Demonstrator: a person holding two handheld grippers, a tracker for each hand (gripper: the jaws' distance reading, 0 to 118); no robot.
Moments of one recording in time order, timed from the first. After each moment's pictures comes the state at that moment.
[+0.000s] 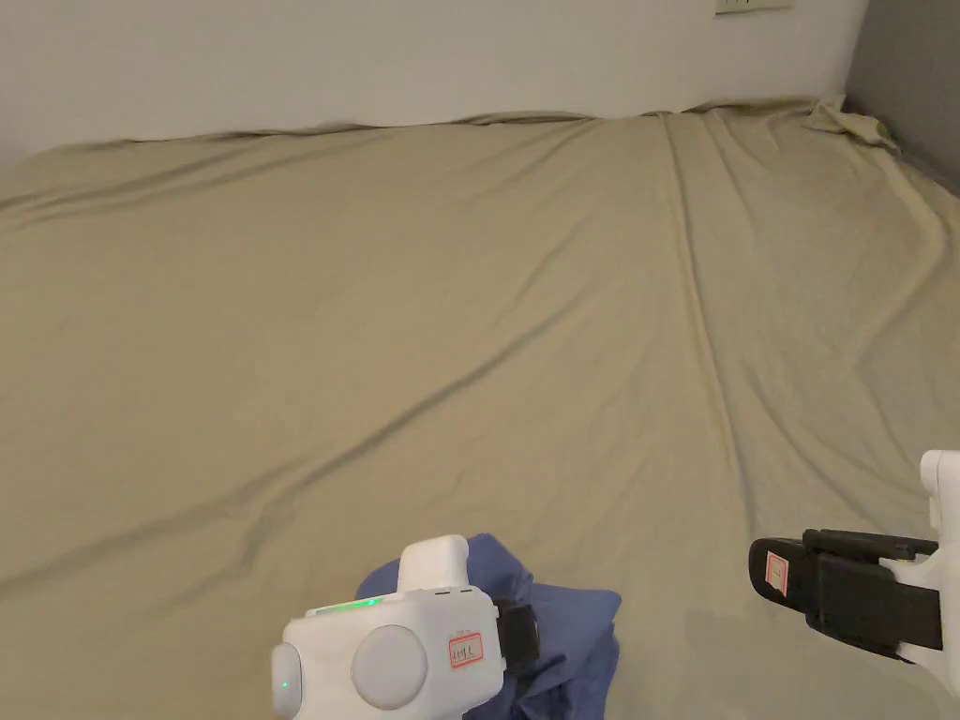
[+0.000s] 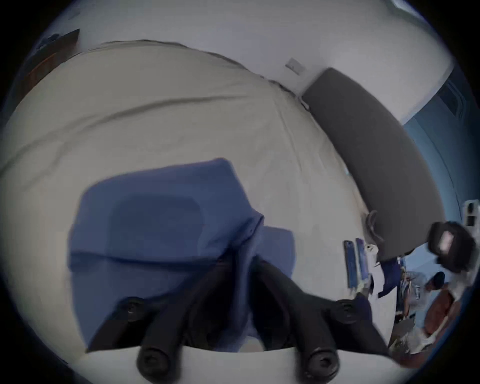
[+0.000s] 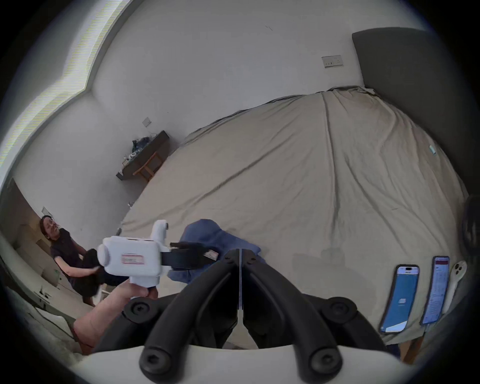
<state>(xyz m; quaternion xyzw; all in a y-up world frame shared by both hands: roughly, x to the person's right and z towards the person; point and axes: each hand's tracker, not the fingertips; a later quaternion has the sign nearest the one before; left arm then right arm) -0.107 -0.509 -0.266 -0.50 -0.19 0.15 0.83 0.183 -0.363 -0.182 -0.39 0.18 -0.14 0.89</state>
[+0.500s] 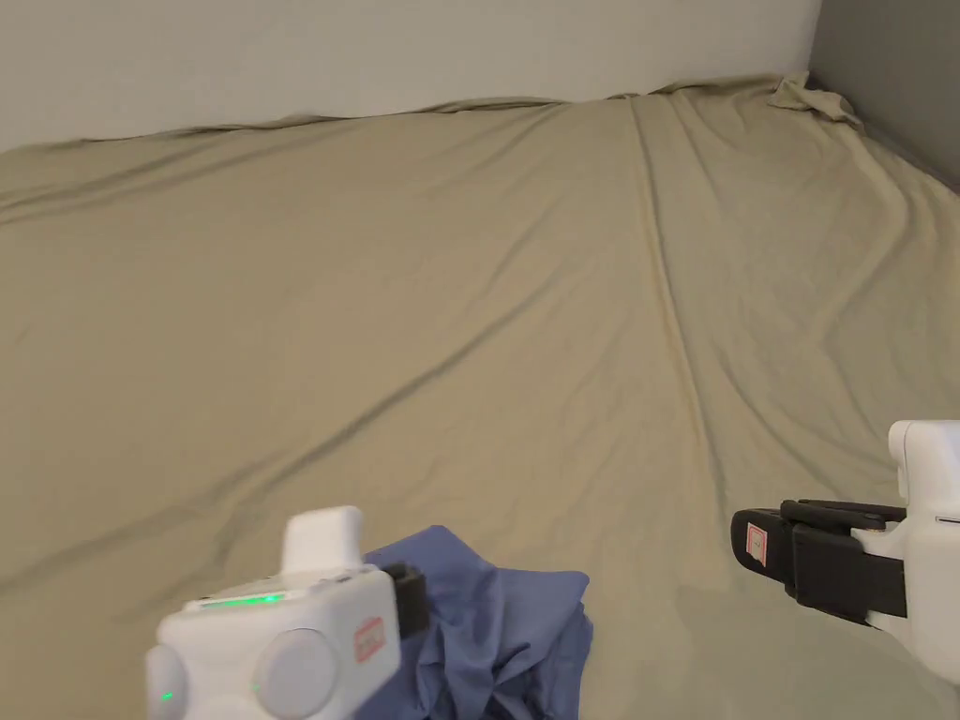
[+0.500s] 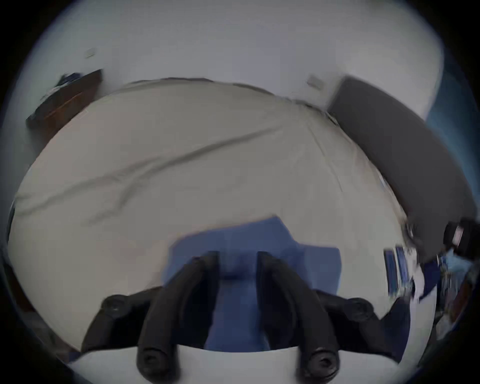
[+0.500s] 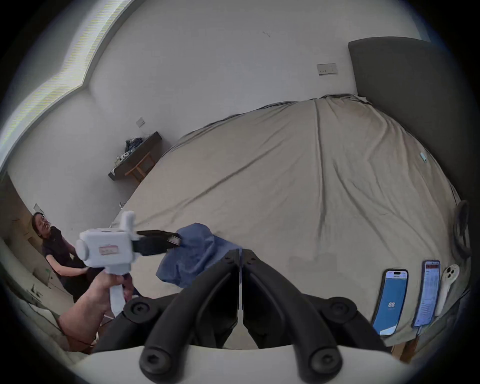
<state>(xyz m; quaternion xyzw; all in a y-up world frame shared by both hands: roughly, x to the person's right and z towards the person) -0.132 -0.479 -0.258 -0.45 -0.14 0.04 0.88 0.191 -0.365 -0.179 -0.38 0.17 -0.13 0.90</state>
